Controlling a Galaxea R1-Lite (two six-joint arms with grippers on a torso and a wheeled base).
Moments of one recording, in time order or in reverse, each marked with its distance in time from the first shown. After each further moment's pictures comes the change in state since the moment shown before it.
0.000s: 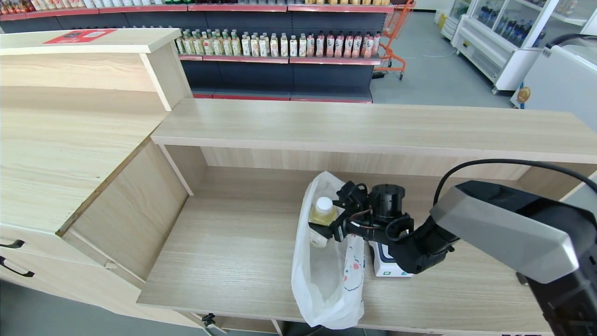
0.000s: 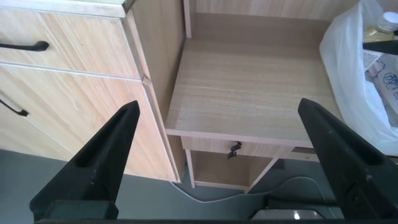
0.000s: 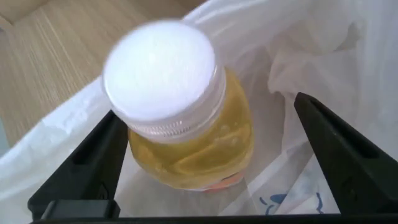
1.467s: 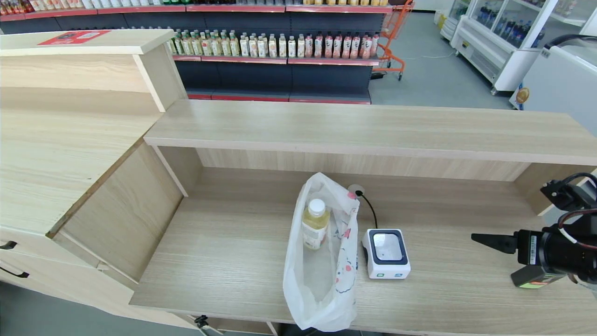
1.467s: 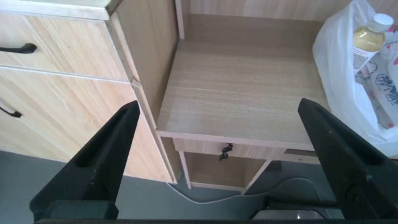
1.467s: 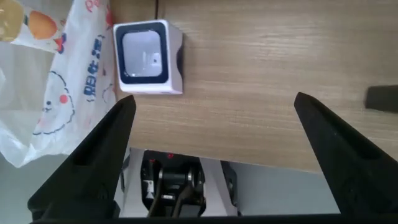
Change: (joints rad) left arm 0.000 0.000 0.000 -0.001 0.000 0.001; right arm -0.593 -0.984 0.672 0.683 -0.086 0.226
